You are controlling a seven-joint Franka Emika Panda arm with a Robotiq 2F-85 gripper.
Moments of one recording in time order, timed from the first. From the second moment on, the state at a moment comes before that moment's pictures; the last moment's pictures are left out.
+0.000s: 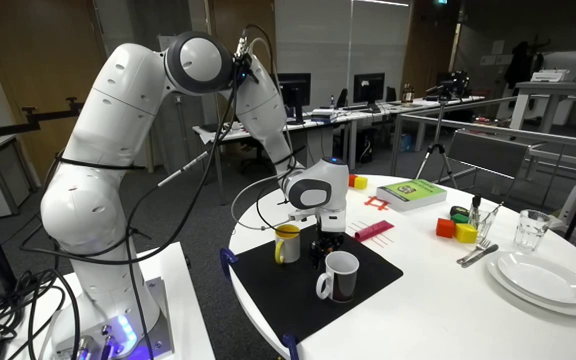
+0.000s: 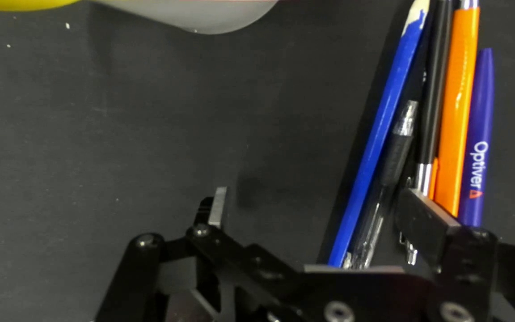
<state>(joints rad) 0.08 0.57 -0.15 -2.14 0.19 2.68 1.10</state>
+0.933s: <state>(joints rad) 0.12 0.57 -0.17 -2.14 0.18 2.68 1.11</state>
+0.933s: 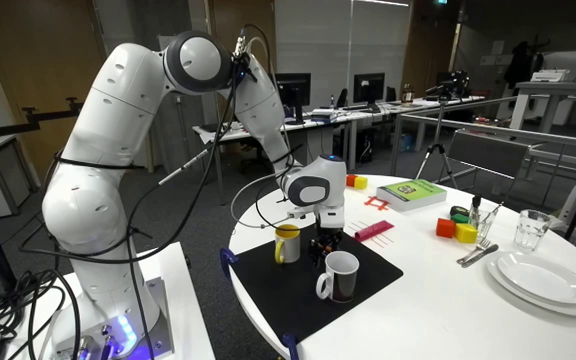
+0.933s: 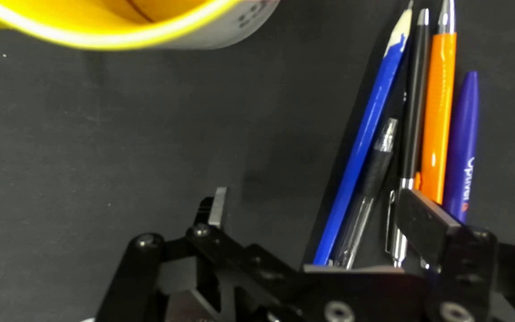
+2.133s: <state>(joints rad) 0.17 0.48 -0.20 -2.22 0.12 2.68 1.18</state>
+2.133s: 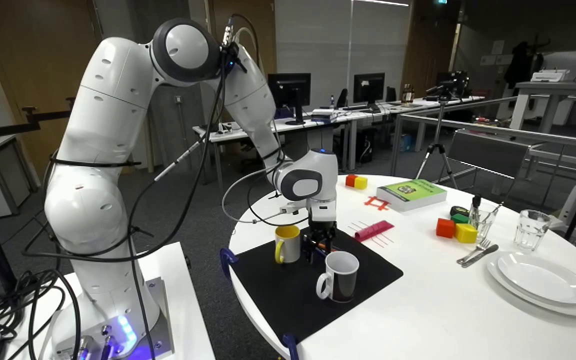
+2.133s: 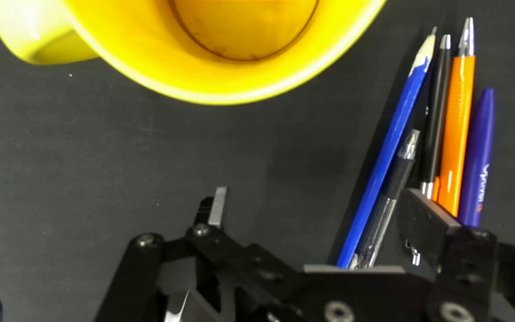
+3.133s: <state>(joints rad) 0.15 0.46 -0.20 -2.25 0.12 2.68 1.18</state>
